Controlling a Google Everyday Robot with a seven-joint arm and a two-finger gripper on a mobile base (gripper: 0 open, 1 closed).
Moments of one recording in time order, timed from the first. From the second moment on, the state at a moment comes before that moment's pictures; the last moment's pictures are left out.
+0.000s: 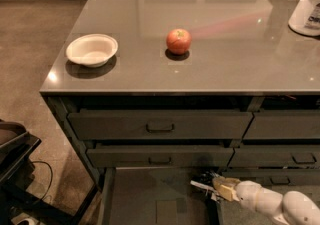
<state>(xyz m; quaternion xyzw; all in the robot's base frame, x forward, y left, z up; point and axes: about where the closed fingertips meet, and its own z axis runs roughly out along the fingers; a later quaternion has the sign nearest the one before) 0.461 -0.237 0.424 -0.21 0.80 0.34 0.44</state>
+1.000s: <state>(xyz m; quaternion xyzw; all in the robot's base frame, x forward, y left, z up) 0.427 -0.267 0.539 -0.24 0.79 0.29 0.48</state>
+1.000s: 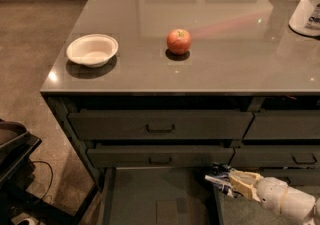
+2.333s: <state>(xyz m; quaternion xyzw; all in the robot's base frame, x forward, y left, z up) 0.372 -0.268 0.749 -0.36 0.73 0.16 0.56</state>
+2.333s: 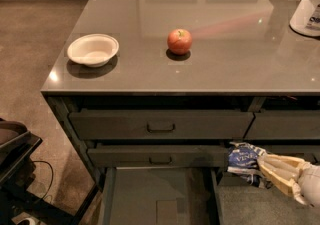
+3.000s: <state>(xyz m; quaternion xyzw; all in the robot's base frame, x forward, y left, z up) 0.371 -0.259 0.781 -0.40 0.72 0.14 0.55</state>
